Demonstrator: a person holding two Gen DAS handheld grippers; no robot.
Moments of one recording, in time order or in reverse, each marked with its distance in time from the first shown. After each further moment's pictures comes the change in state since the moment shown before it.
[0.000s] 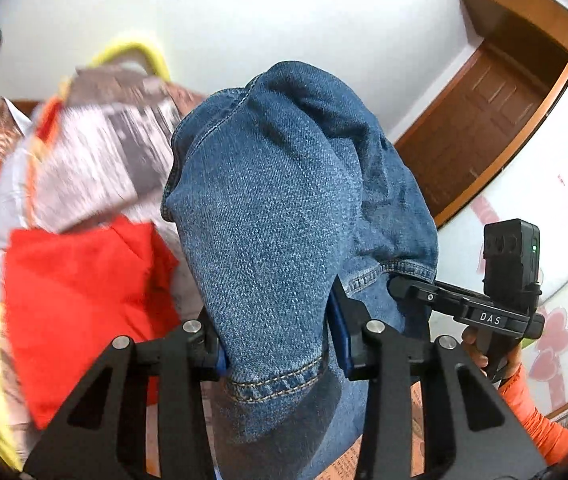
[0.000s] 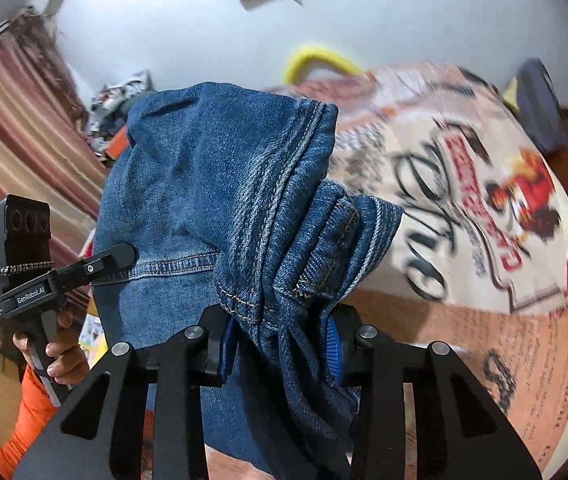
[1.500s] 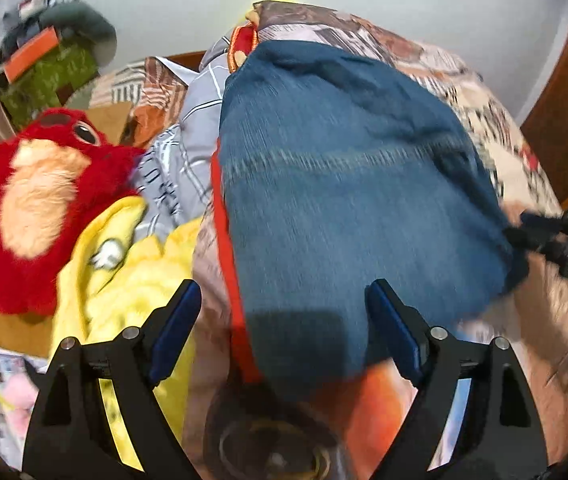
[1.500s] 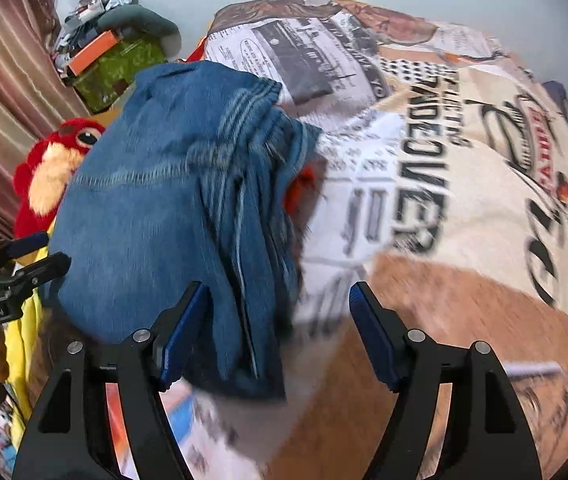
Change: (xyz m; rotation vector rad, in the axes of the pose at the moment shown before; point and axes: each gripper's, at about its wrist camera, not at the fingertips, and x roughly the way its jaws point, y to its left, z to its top) left arm 0.007 0.155 -0.100 0.036 0.155 0.622; right arm 0.191 0.021 -0.041 -0.143 0.198 -0.211
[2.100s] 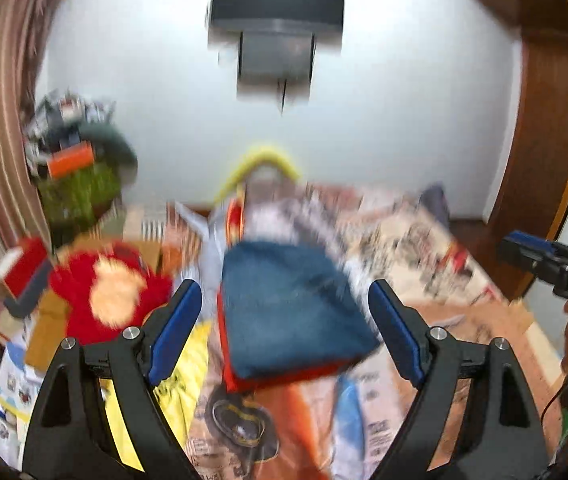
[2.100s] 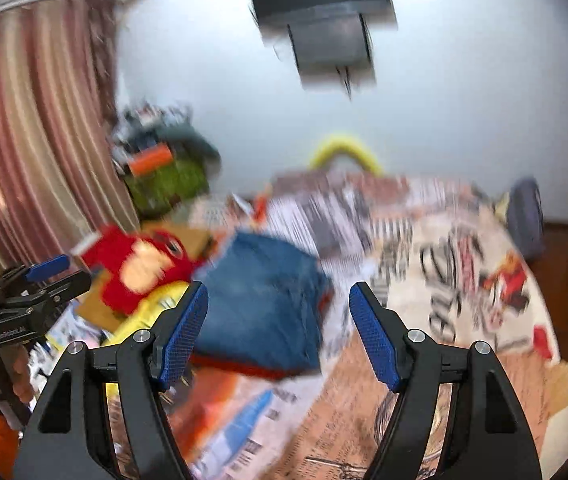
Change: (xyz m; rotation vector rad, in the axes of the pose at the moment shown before) left arm -0.277 -0.060 -0.032 0.002 -0.556 -0.017; right arm -0.246 0.058 -0.041 -0.077 -0.535 0.038
